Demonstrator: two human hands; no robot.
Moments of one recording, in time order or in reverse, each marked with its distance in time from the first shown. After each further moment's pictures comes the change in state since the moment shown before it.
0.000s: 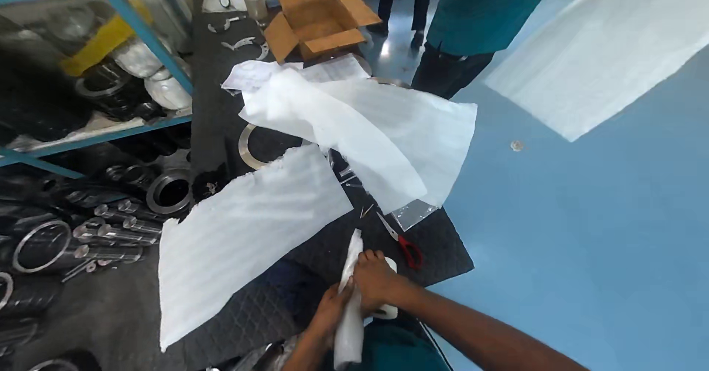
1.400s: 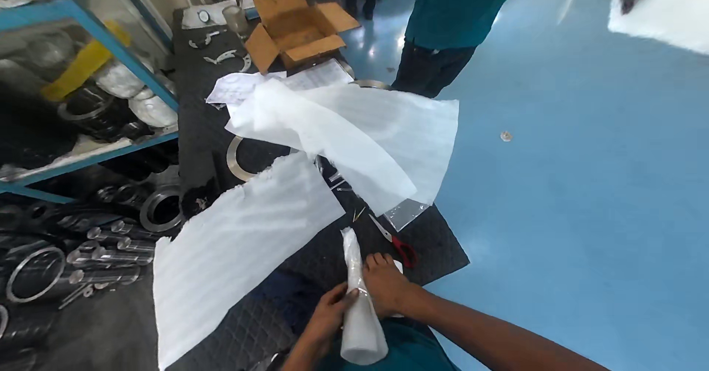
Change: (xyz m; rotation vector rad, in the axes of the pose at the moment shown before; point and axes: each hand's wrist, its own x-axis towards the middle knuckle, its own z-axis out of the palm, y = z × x) left_hand 0.003 0.006 -0.001 0.108 -0.138 0.011; right_hand -0.011 0.028 0.026 0.019 0.102 0.059
